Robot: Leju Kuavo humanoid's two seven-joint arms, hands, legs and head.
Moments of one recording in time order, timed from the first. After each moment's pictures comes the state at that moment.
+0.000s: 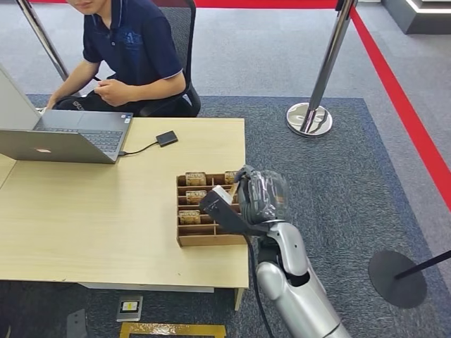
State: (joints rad) left arm -0.08 -0.21 0.64 -0.18 -0.62 0.42 -0.13; right arm -0.47 0.19 0.53 -1.11 1.05 -0.30 0.04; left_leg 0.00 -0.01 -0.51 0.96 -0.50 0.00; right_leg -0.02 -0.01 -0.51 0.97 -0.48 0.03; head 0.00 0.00
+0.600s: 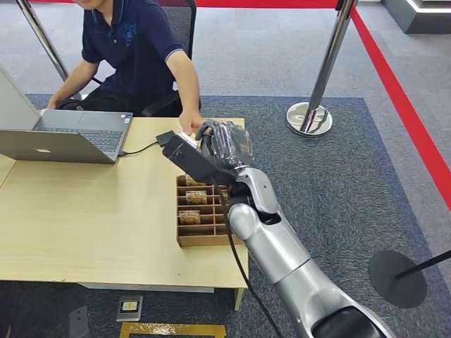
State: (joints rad) left arm -0.10 -0.21 0.62 -0.18 -0.65 0.42 -0.10; right arm -0.82 0.35 0.57 -0.67 0.88 -0.24 0.02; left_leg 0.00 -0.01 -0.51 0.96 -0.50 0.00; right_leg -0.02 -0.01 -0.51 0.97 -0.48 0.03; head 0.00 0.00
